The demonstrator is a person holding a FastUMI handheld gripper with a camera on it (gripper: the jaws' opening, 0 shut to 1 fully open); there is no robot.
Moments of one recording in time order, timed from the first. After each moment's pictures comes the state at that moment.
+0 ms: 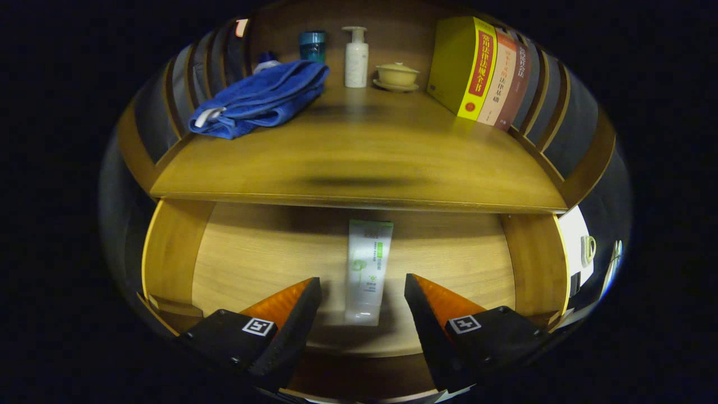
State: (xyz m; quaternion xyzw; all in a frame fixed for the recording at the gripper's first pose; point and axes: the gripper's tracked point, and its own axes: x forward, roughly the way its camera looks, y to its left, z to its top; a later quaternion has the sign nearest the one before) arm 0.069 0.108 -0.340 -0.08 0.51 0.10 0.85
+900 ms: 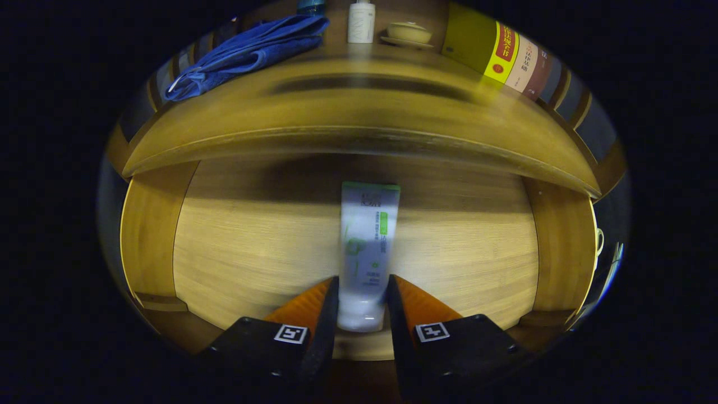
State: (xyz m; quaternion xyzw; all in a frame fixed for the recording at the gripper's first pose) arm 0.025 0.120 -0.373 -0.09 0.58 0.11 0.80
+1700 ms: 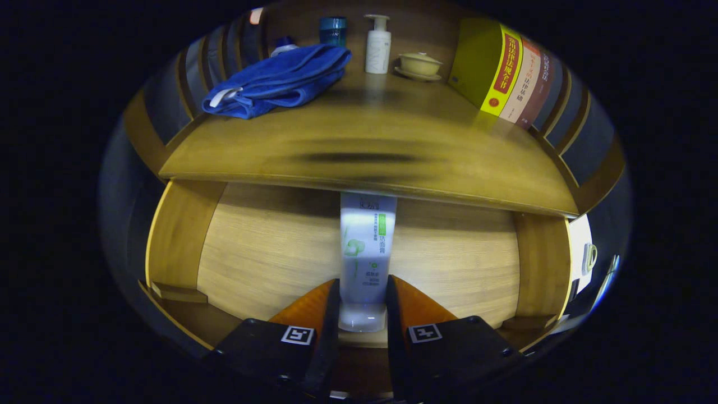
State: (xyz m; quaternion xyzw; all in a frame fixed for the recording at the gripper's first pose) arm -0.037 0.116 -0.241 -0.09 0.54 0.15 0.83
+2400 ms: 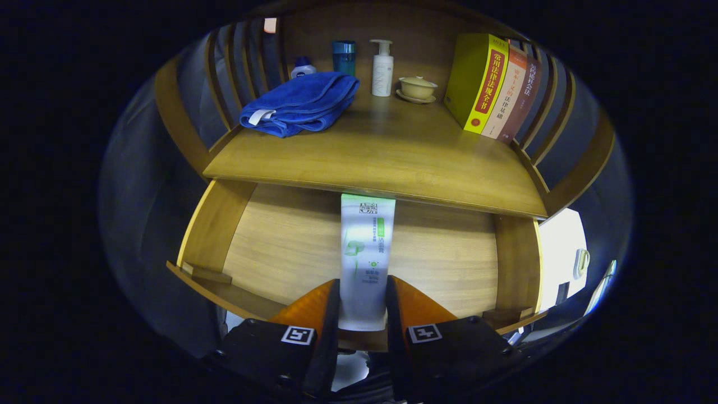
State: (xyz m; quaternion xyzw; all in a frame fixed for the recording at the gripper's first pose) arm -0.060 0.106 -0.173 -0.09 0.52 0.18 0.83
